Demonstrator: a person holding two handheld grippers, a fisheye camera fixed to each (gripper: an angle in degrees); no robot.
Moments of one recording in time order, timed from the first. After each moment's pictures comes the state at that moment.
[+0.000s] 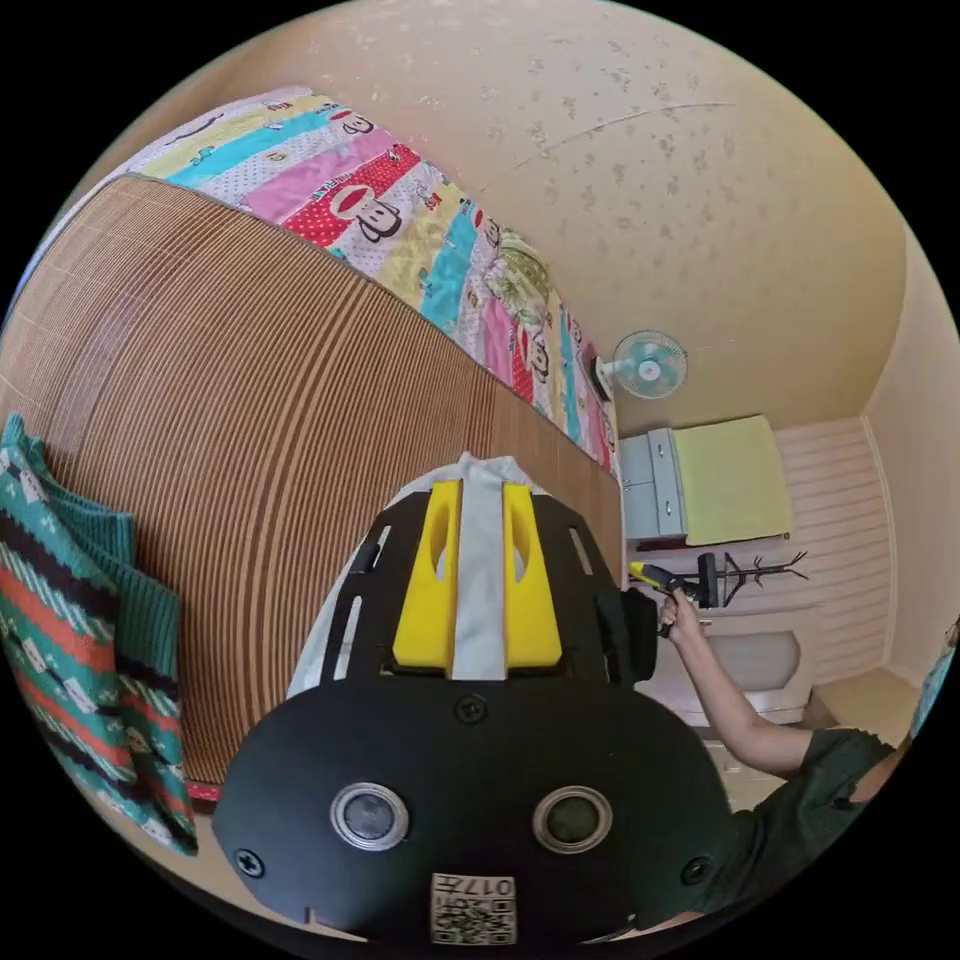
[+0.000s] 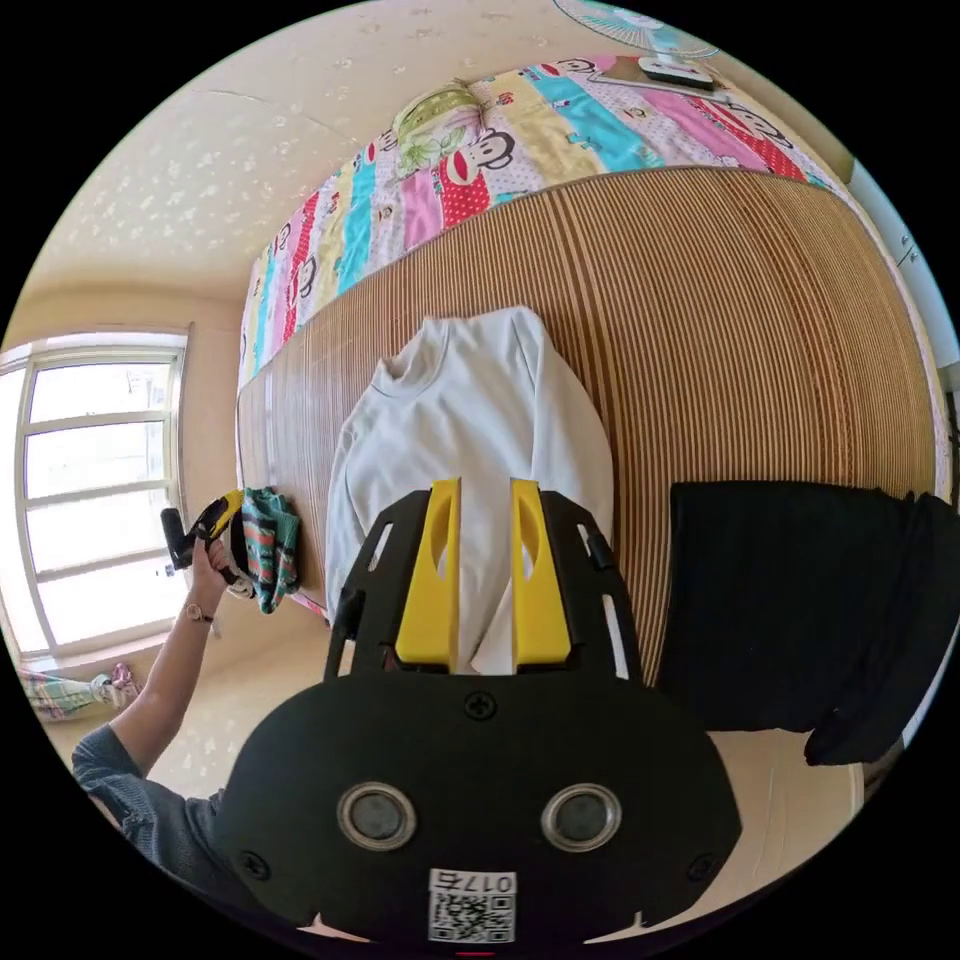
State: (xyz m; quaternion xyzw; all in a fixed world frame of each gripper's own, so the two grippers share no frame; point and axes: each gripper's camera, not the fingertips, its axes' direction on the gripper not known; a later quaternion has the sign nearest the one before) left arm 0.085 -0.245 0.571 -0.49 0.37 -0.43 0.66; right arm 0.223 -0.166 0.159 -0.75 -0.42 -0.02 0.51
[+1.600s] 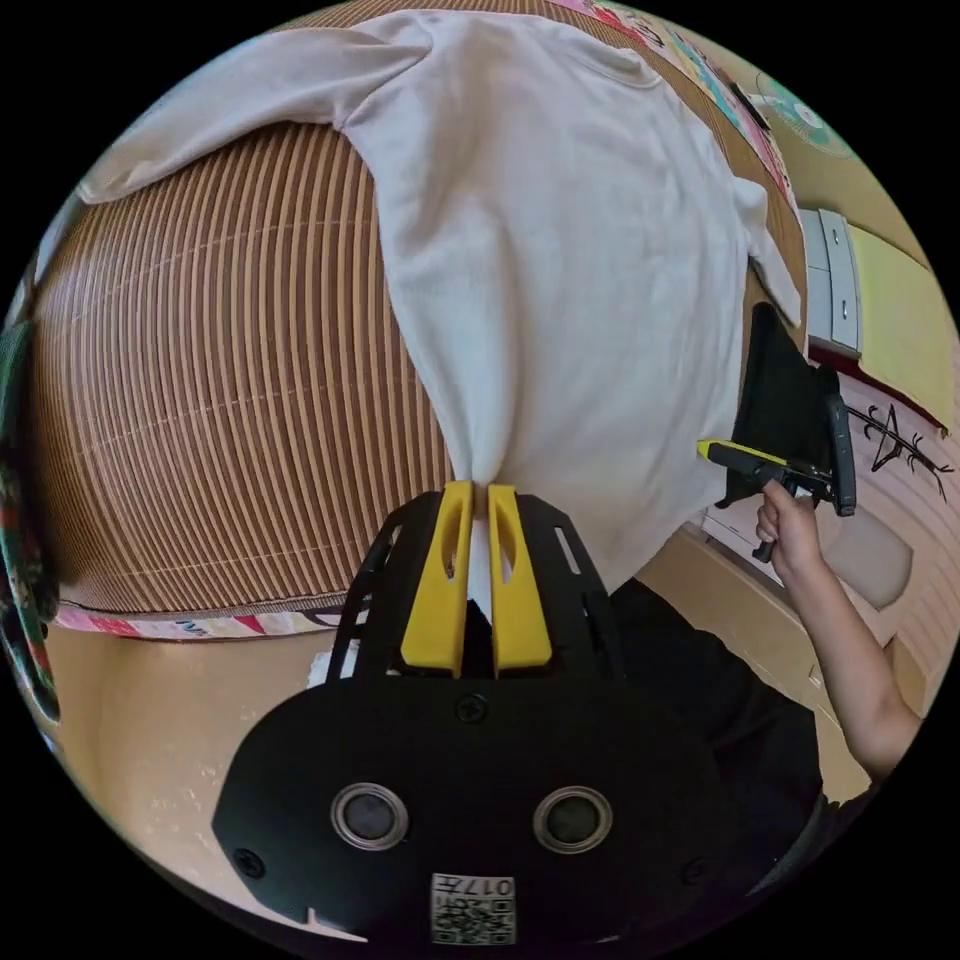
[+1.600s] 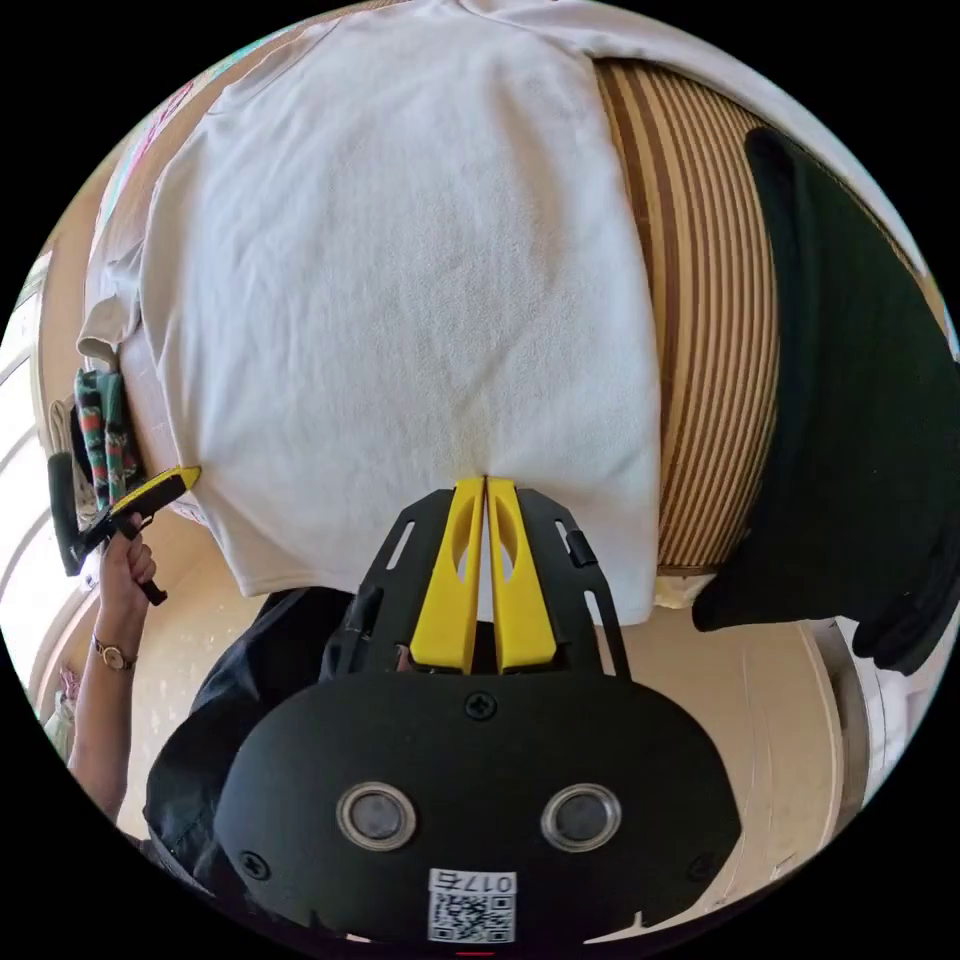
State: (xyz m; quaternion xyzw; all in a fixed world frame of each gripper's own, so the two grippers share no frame) left arm 0.058 -0.177 0.442 -0.71 0.36 -0.25 0.55; right arm 0.394 -0.195 0.231 -0.84 -0.34 -0.14 0.39
